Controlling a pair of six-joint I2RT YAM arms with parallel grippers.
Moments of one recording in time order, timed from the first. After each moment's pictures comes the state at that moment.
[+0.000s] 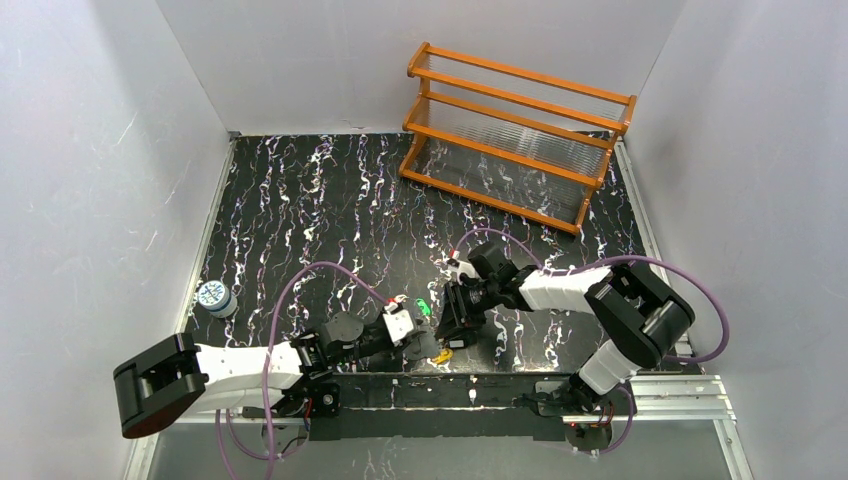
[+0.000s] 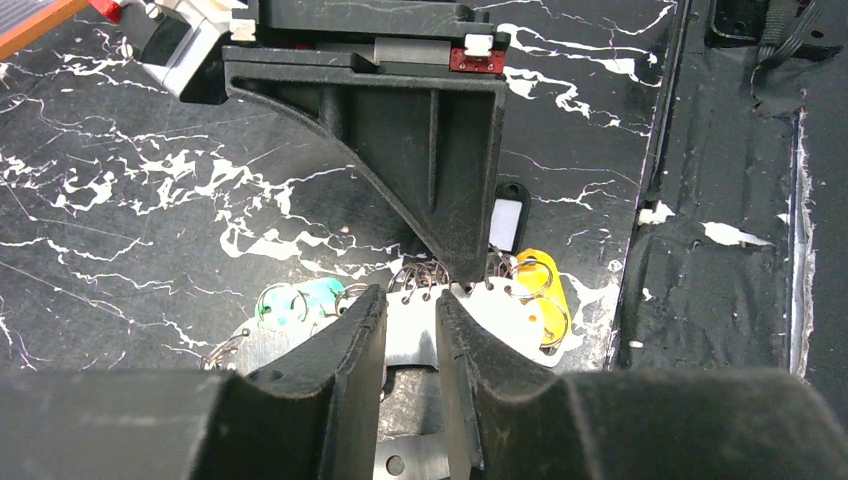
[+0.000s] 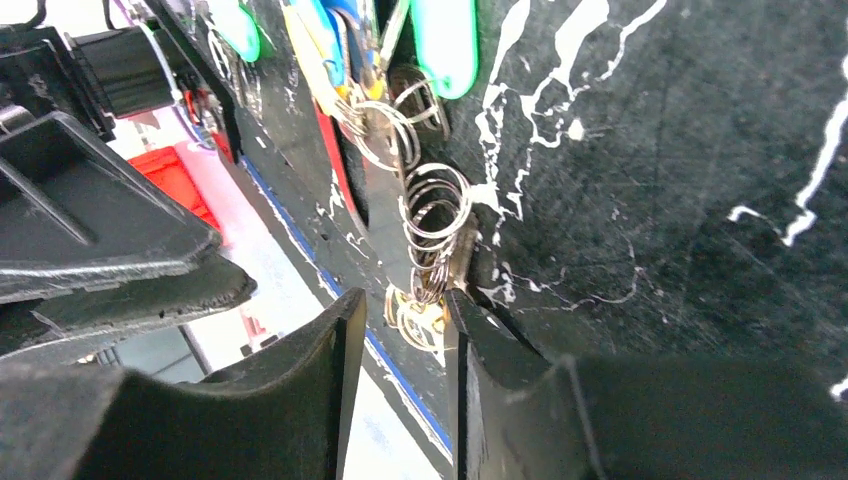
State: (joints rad) left arm -1.11 0.99 0.09 0.66 0.06 0.16; right arm 0.78 1.57 0.63 -0.03 -0.70 0.69
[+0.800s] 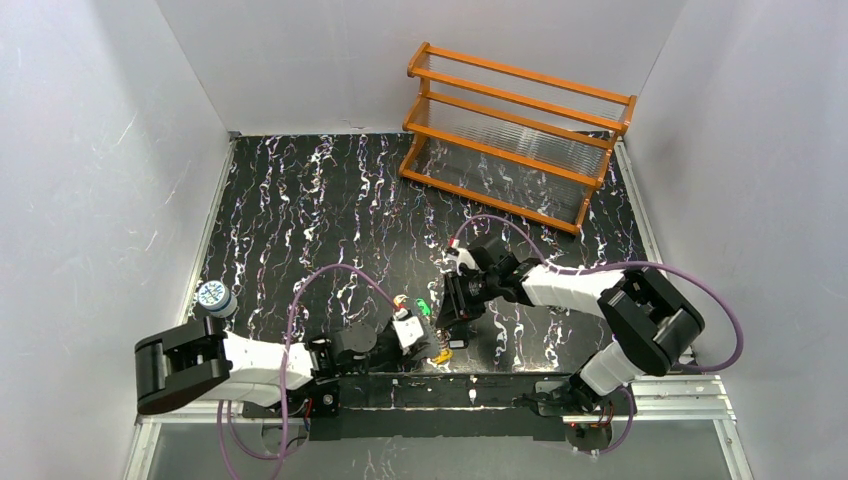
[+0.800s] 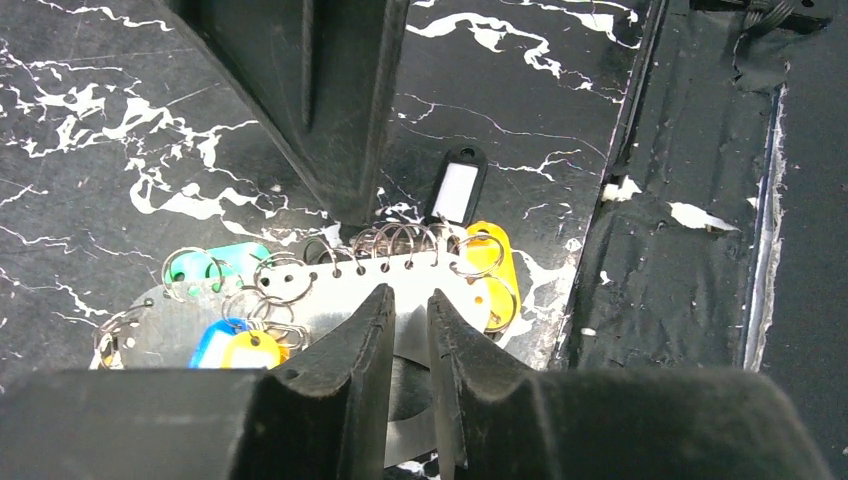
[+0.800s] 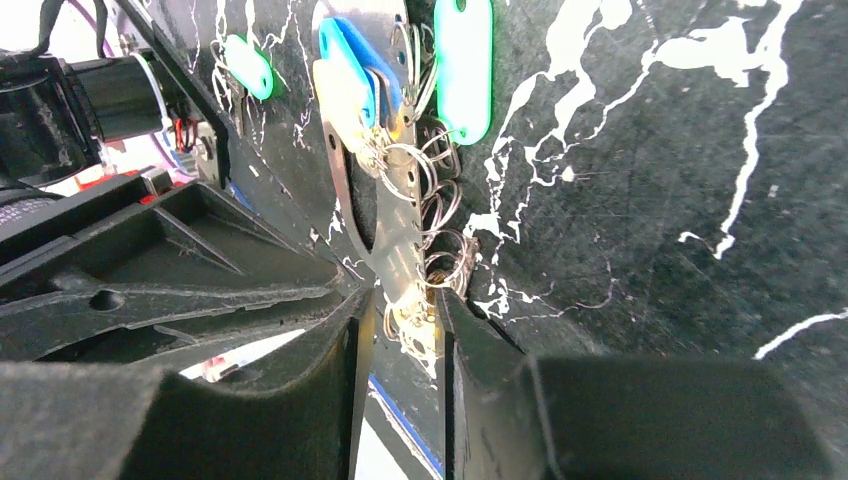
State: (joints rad) left arm -1.21 1.14 0.09 0.73 -0.02 0.06; right arm 0.78 1.53 0.69 -0.08 -0.63 0.62
